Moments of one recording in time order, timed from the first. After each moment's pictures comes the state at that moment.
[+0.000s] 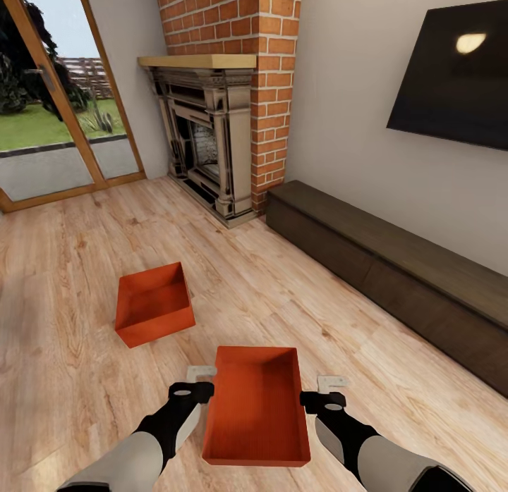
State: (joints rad) left arm -0.68 -0.15 0.02 -0.30 -0.07 0.13 0.25; right arm -0.70 0.07 0.59 -0.18 -0.56 -0.02 -0.29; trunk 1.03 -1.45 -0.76
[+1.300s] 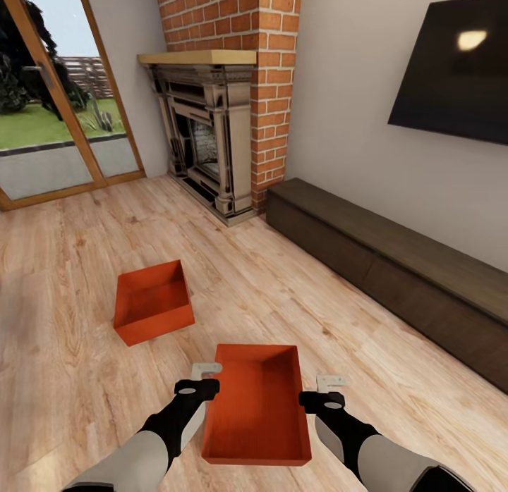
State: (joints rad) left arm -0.68 -0.17 0.03 -0.31 -0.06 0.12 0.24; right arm -0.70 0.07 0.59 -0.19 -0.56 0.00 -0.28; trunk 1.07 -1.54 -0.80
